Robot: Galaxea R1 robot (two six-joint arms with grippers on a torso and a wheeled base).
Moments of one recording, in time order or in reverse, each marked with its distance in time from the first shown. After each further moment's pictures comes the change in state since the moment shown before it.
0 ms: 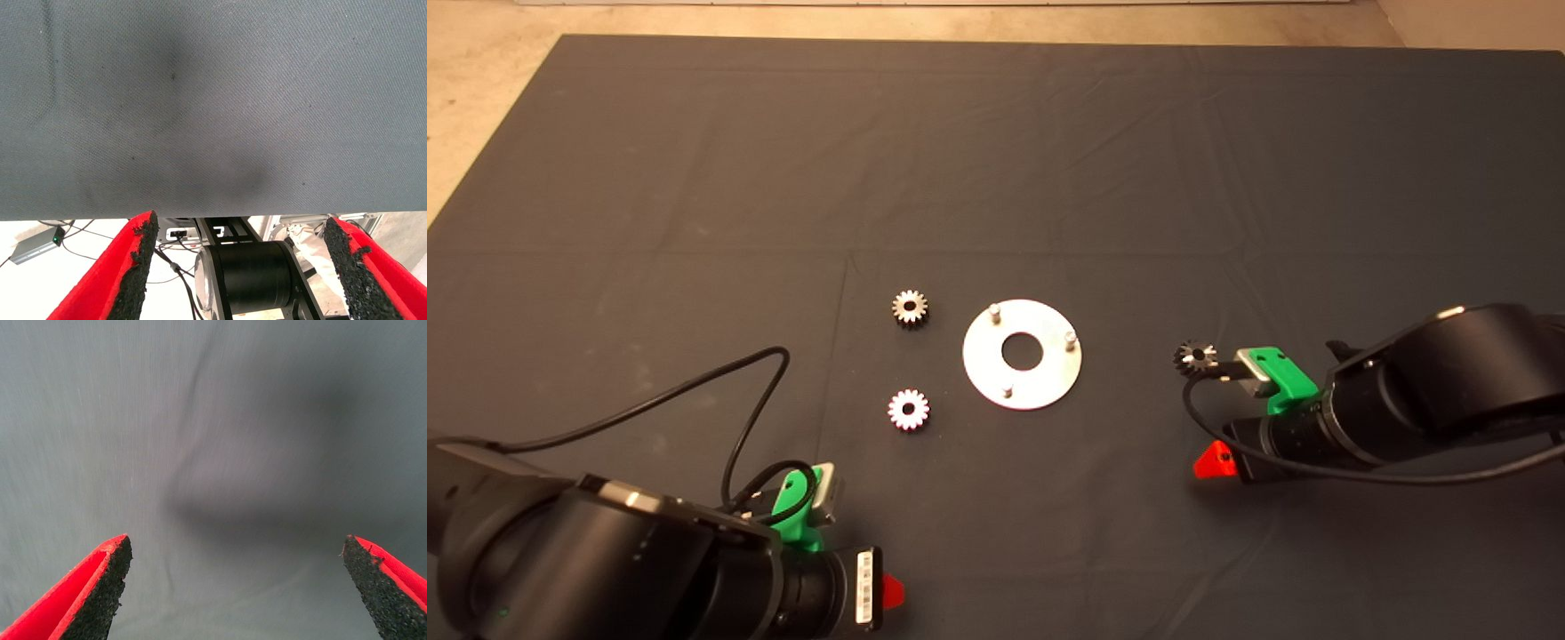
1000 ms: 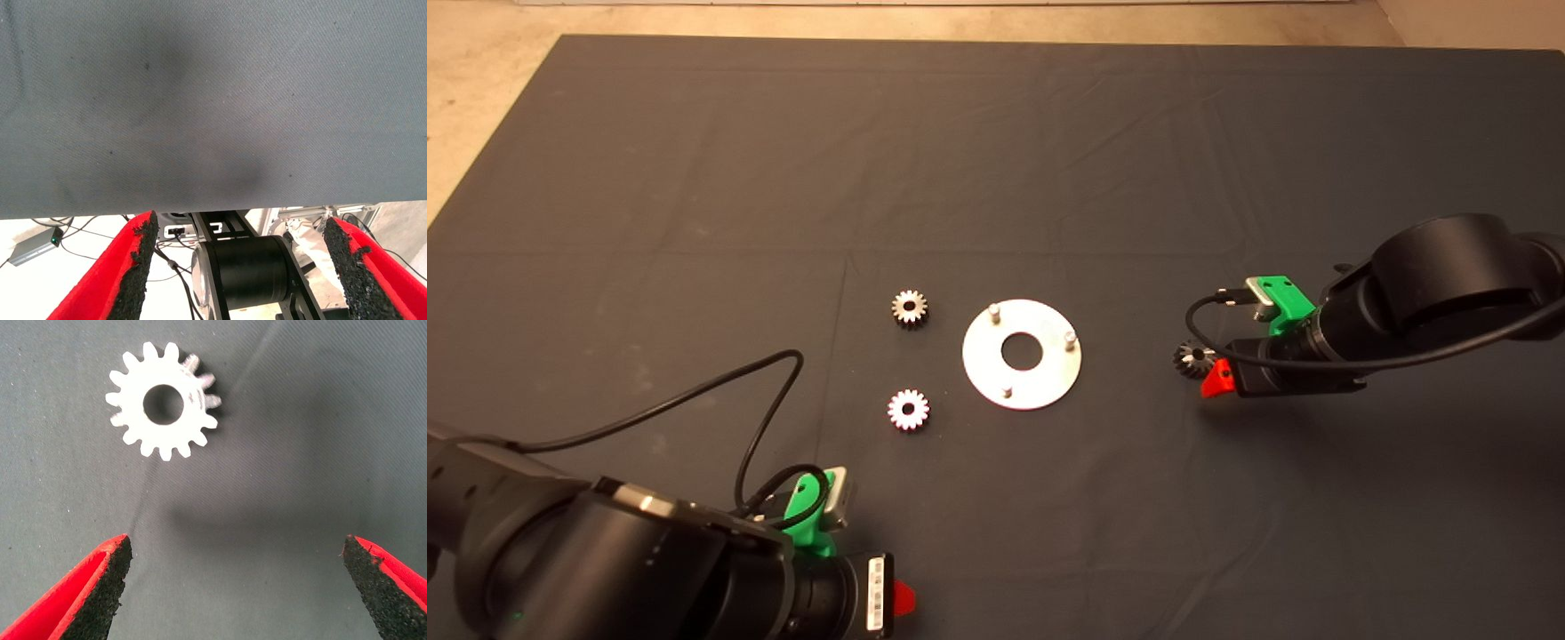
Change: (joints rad) left arm 0.004 0.026 0.000 0.000 0.000 0.000; right arm 0.071 0.016 -0.181 0.011 0.000 -0.095
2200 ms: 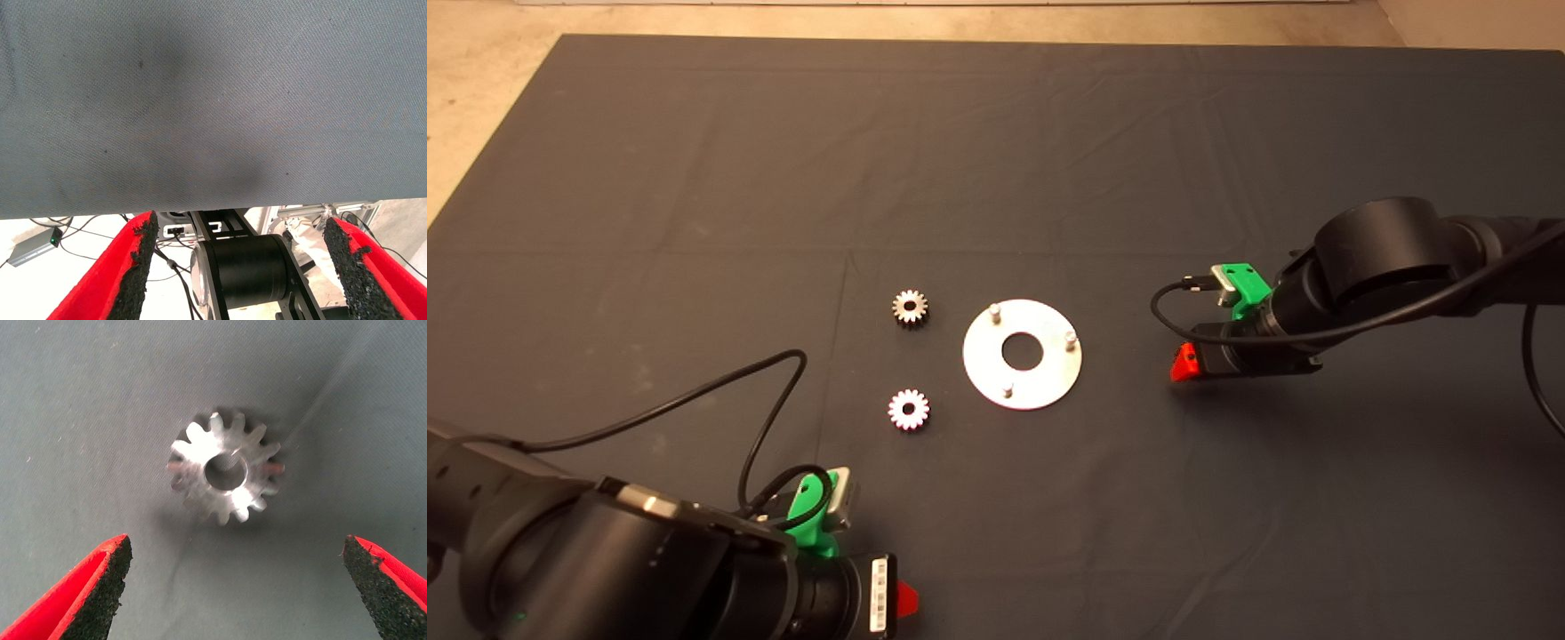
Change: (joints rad) left arm 0.000 0.007 0.000 0.000 0.001 0.000; right arm 0.000 0.090 -0.106 0.001 0.003 -0.007
